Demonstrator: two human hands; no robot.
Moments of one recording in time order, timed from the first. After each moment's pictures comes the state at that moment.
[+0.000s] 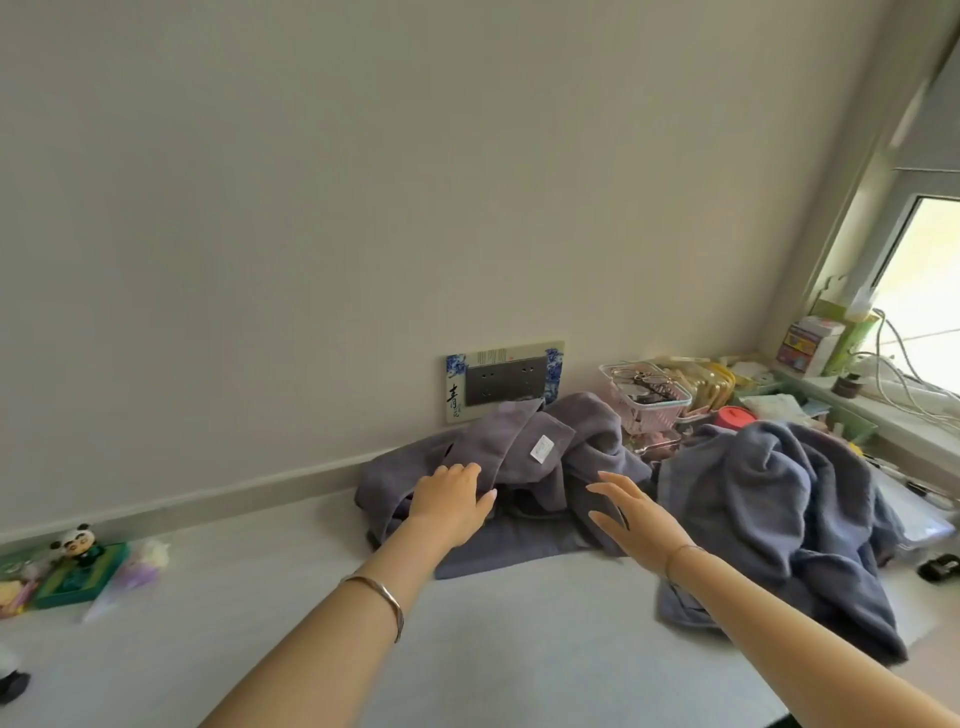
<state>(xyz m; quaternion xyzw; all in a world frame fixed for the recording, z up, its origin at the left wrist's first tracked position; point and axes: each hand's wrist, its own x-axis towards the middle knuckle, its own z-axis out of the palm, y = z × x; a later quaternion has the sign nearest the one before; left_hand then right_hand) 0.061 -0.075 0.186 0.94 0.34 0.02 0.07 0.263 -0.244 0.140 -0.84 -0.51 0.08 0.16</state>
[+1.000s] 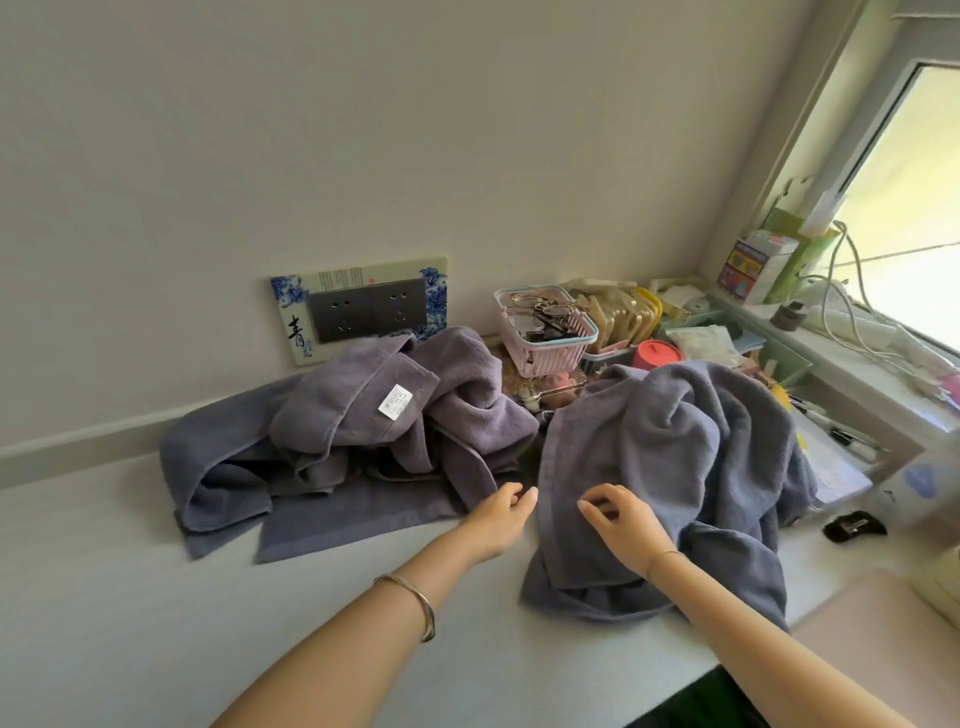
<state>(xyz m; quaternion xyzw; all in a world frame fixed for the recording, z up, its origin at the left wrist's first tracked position) 0.298 -0.184 0.060 0.80 0.34 -0.07 0.48 0.440 -0.321 0.036 -0.87 -0.36 0.19 0.29</state>
